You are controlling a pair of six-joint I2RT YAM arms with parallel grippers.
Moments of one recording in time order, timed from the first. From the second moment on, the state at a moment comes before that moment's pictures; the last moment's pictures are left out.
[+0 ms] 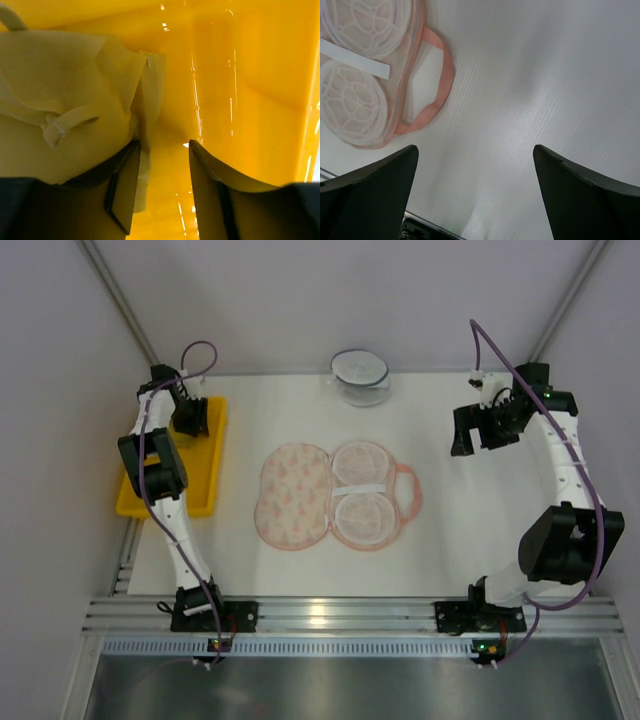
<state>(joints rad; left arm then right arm) 0.27 2.39 2.08 -0.84 0.28 0.34 -0.10 1.53 1.49 -1.05 -0.39 -0.36</state>
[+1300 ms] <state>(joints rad) 0.25 1.86 2.14 -0.83 0.53 0.31 -0.09 1.50 1.47 -1.04 -0.42 -0.36</state>
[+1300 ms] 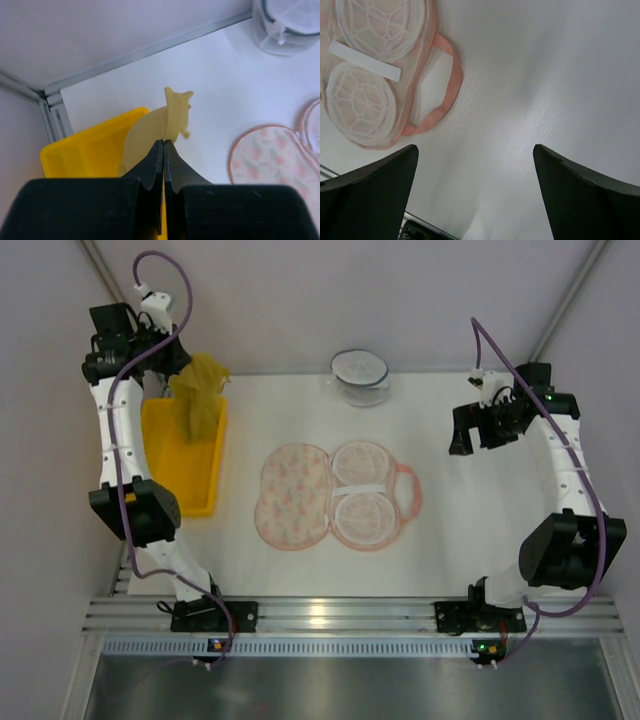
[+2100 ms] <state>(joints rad) -0.28 1.46 1.80 -0.81 0.78 0.31 -0.07 1.49 1.48 -1.01 -0.42 -0.33</state>
